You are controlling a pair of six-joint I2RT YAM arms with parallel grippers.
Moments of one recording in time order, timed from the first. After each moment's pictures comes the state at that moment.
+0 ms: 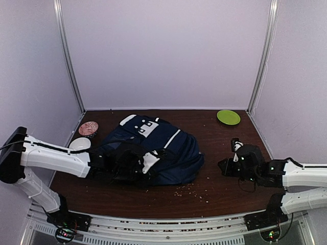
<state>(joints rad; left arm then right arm) -1.12 1.49 0.82 -0.04 -0.09 0.00 0.84 0.93 0.40 -0.12 0.30 0.80</state>
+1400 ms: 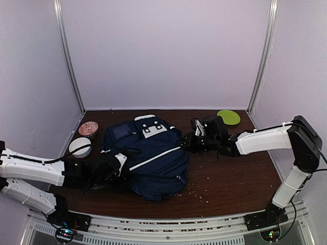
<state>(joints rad) -1.11 1.17 0.56 -0.26 -0.34 -0.46 0.72 1.66 0.93 0.25 -0.24 0.89</state>
